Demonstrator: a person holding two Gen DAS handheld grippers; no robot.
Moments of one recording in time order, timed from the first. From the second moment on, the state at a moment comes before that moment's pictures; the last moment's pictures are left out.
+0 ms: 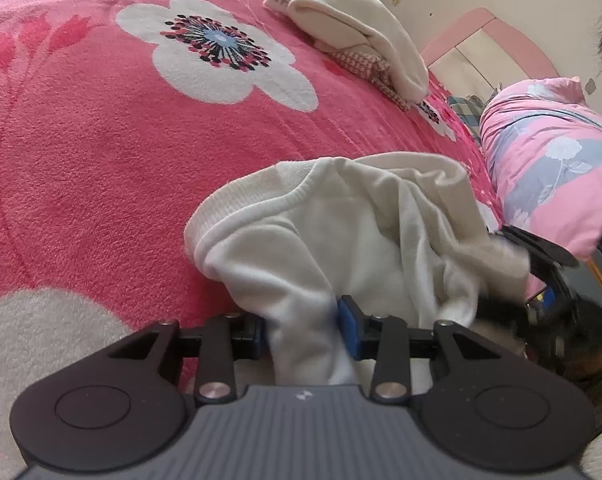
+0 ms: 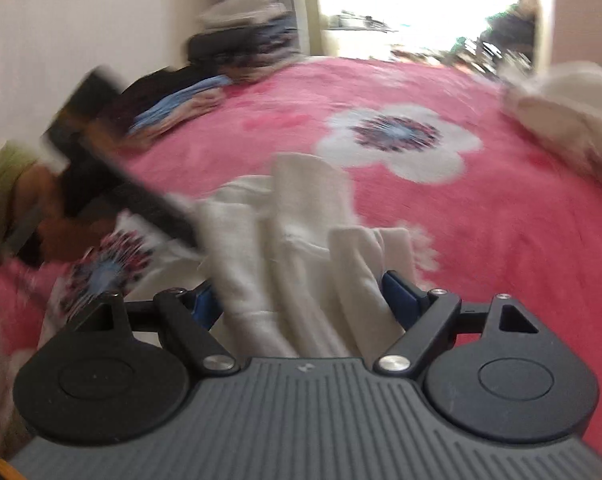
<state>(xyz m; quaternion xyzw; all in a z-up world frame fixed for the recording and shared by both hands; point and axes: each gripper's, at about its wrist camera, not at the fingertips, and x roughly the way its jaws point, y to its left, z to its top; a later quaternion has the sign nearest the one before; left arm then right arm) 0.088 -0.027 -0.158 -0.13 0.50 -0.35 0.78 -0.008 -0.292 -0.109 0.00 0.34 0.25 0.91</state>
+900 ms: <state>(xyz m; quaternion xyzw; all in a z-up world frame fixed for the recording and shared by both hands) 0.082 -0.016 -0.167 -0.20 0.45 -0.34 0.80 0.113 -0.377 -0.179 0.31 0.50 0.31 0.75</state>
